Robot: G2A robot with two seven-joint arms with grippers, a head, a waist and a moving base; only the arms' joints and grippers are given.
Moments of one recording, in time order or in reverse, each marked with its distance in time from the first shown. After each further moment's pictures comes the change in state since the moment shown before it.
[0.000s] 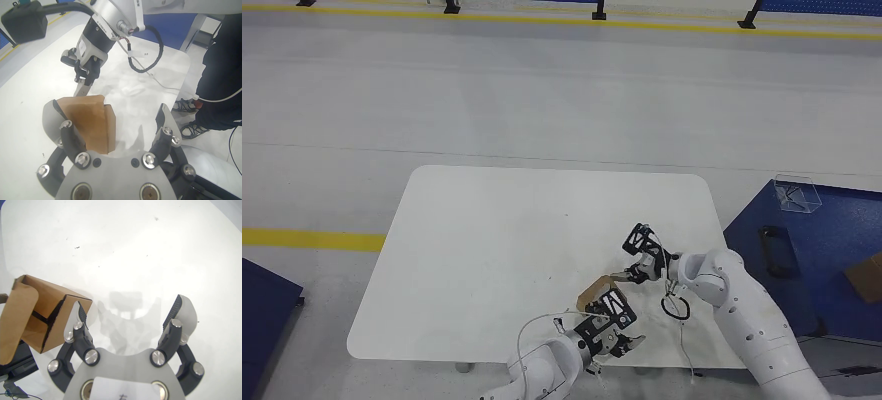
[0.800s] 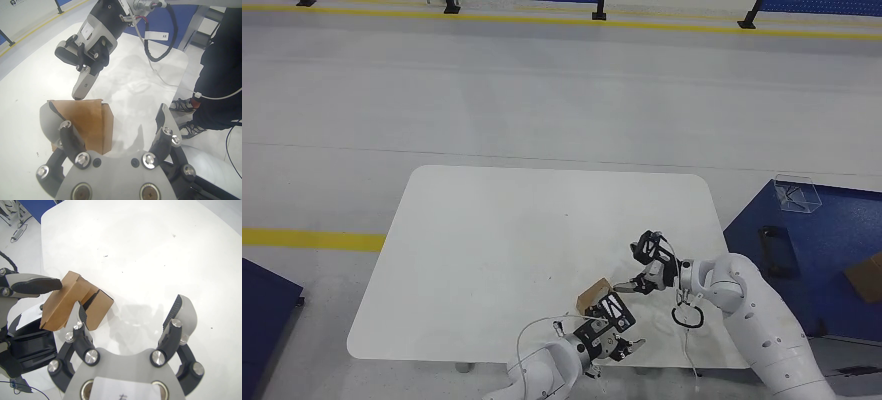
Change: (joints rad) left arm 0.018 0.002 -0.005 0.008 -0.004 -0.010 0.023; right arm -0.062 0.034 0.041 -0.053 0.096 -0.174 -0.006
